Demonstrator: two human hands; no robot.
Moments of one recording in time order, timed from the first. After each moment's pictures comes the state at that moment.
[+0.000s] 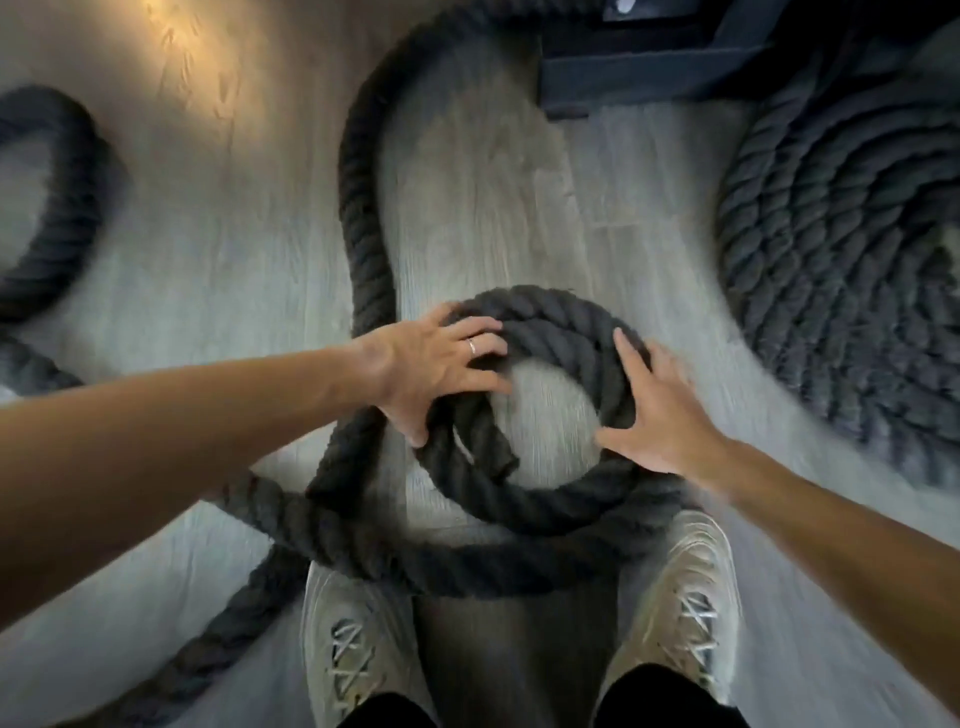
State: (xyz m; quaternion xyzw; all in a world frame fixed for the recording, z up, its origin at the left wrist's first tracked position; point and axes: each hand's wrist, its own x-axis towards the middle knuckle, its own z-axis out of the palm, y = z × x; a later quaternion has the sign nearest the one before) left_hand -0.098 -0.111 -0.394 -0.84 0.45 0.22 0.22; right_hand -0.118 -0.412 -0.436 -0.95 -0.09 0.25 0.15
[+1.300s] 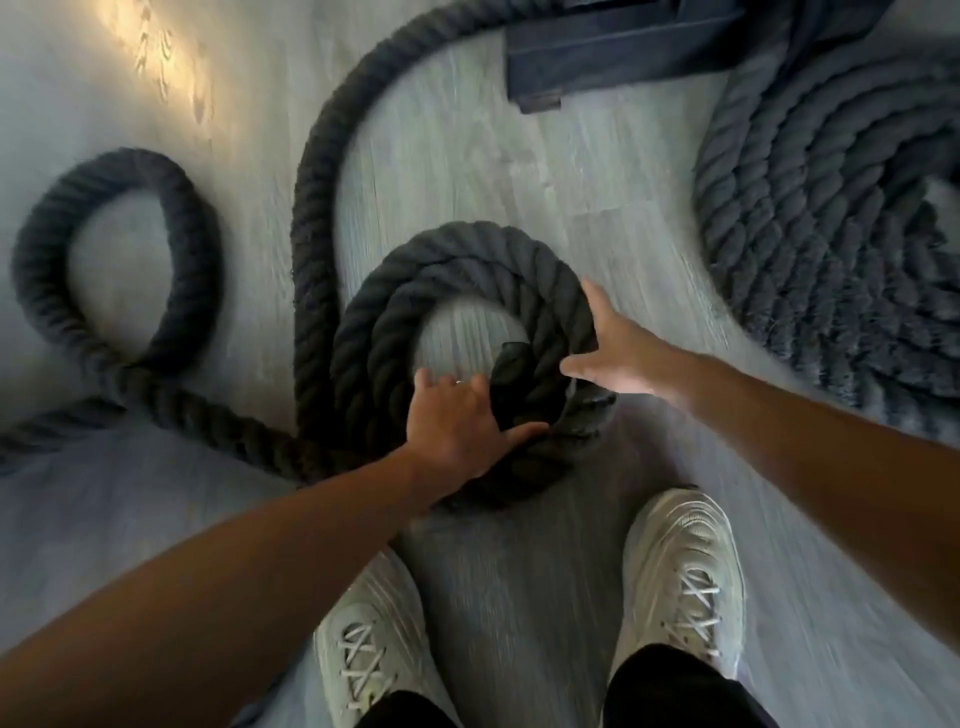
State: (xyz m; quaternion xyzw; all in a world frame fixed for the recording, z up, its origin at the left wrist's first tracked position) left_hand -0.167 -0.186 -0.423 -0.97 0.05 0.22 0.11; right_hand -0.074 -0.384 -0.411 -0.85 -0.03 0.36 0.38
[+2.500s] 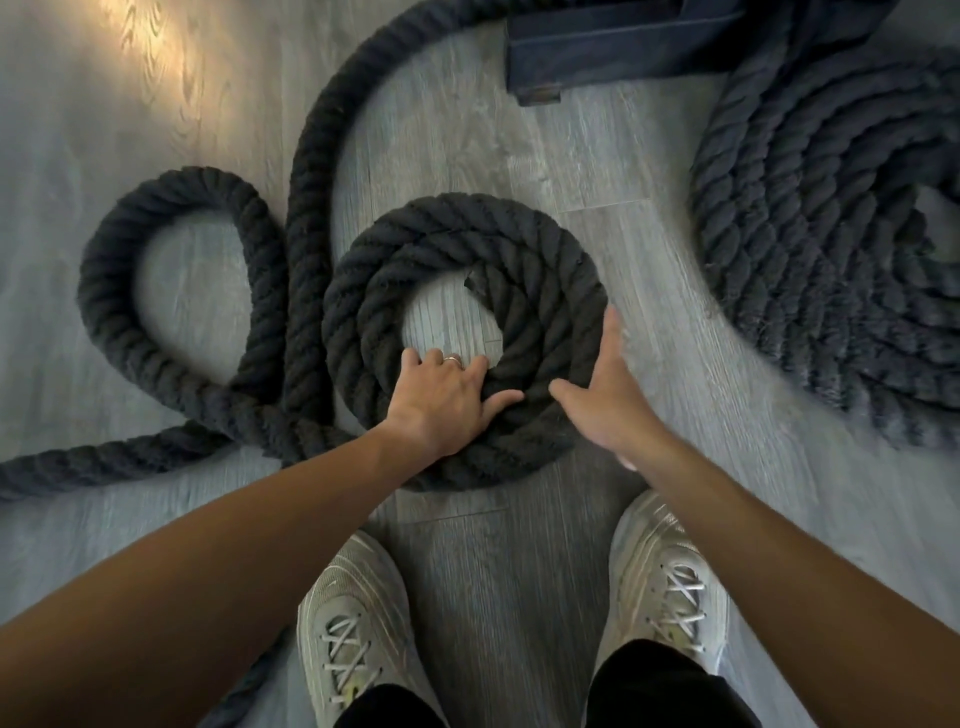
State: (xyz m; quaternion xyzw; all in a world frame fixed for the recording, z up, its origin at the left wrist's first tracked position) left_hand -0.153 -0.170 -0.434 -0.97 0.13 0.16 0.10; right_hand -0.139 -0.368 -0.421 -0.82 0.13 0.27 0.49
